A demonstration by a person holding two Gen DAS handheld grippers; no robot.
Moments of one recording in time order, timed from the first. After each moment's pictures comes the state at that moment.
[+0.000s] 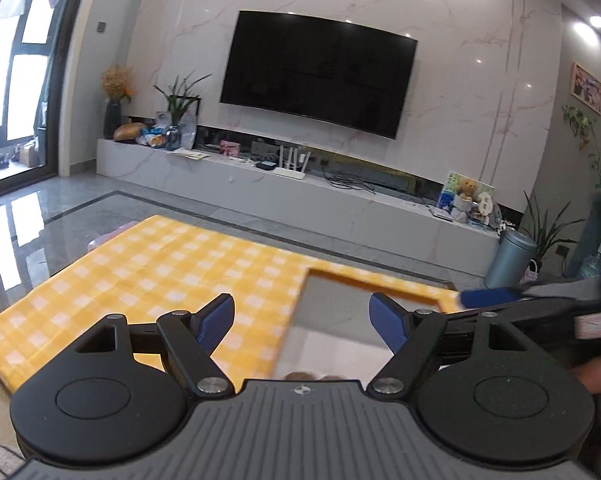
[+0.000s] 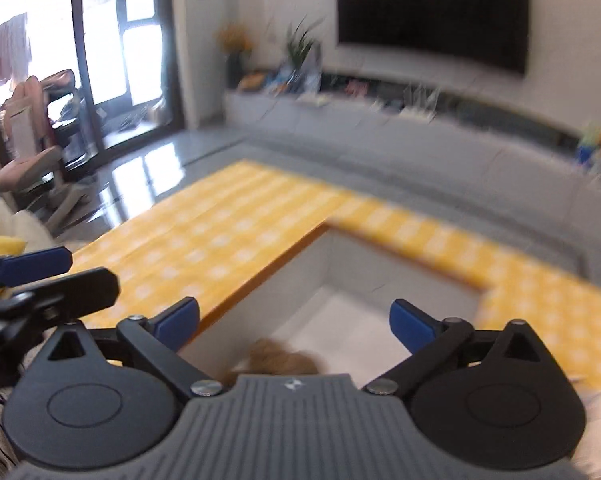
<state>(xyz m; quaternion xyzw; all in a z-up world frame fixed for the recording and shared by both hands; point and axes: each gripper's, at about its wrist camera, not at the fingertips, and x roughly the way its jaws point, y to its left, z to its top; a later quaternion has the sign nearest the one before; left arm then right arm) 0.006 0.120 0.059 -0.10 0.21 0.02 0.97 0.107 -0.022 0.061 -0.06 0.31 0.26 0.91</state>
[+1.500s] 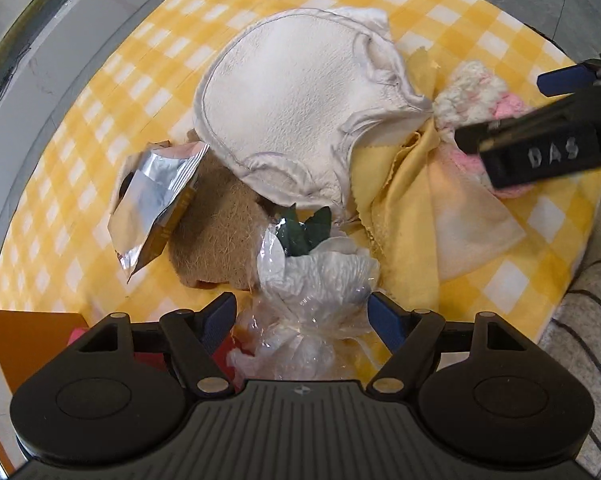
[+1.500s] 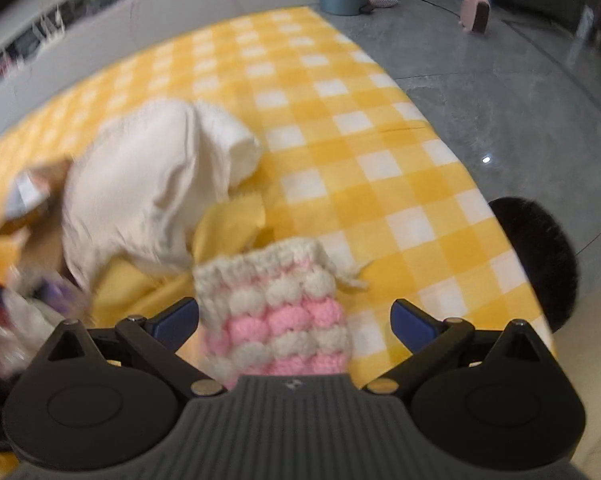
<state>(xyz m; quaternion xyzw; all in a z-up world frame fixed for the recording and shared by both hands) 0.165 -0.269 -0.110 0.38 0.53 -0.29 0.71 0.102 -0.410 -0.105 0.13 0.53 -0.16 0.83</state>
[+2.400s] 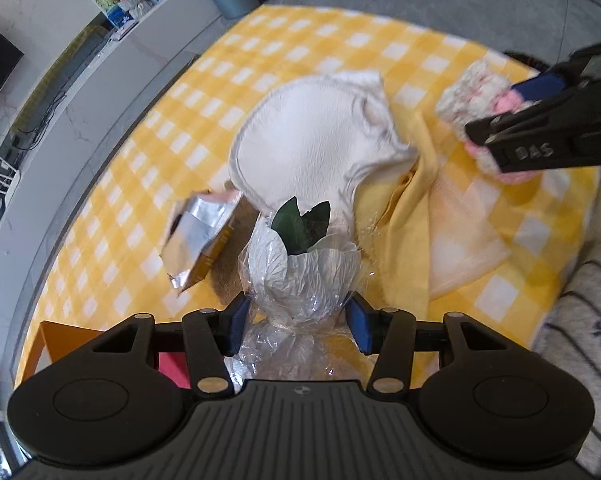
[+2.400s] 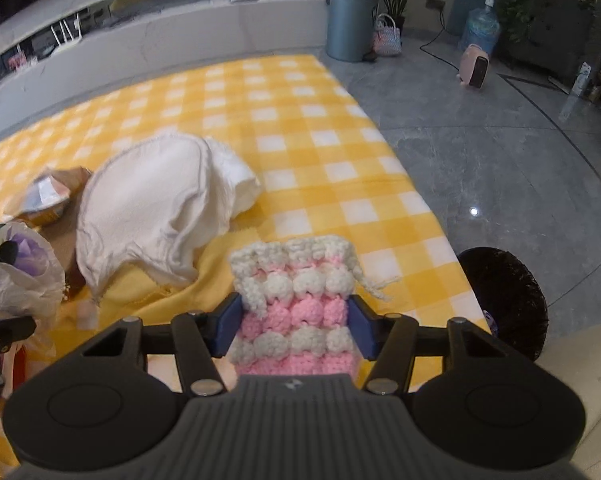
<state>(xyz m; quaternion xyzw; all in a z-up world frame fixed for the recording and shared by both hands) 0.131 -0.265 -0.061 0.38 0.44 -0.29 0.76 0.077 -0.404 -0.068 0.08 0.47 -0.16 0.87</state>
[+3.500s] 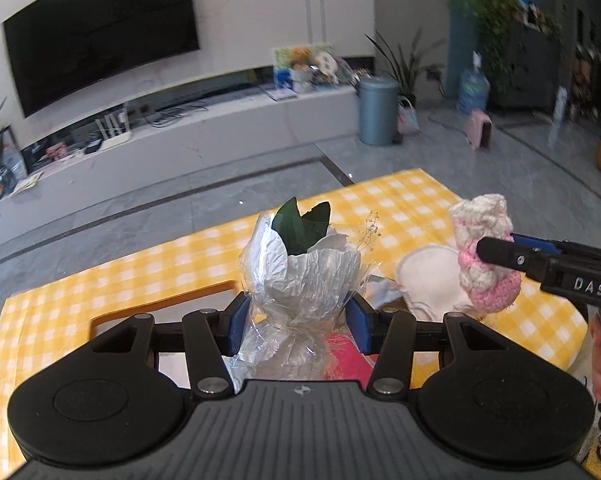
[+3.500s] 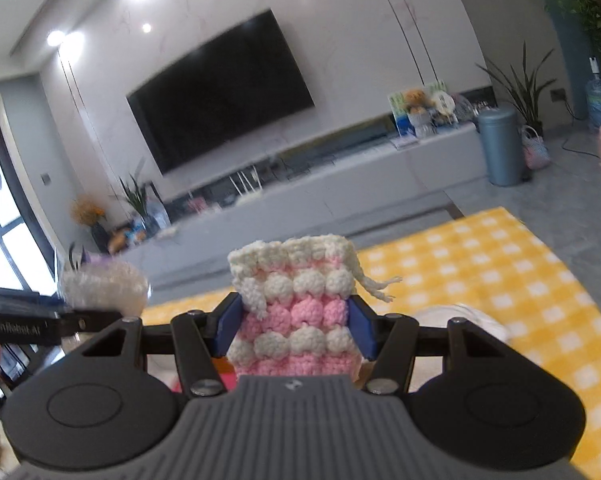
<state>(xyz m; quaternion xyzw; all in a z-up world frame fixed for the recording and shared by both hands) 0.127 -0.078 0.080 0.11 0.34 -0.19 0.91 0.059 -0.303 0.048 0.21 0.21 0.06 0.95</state>
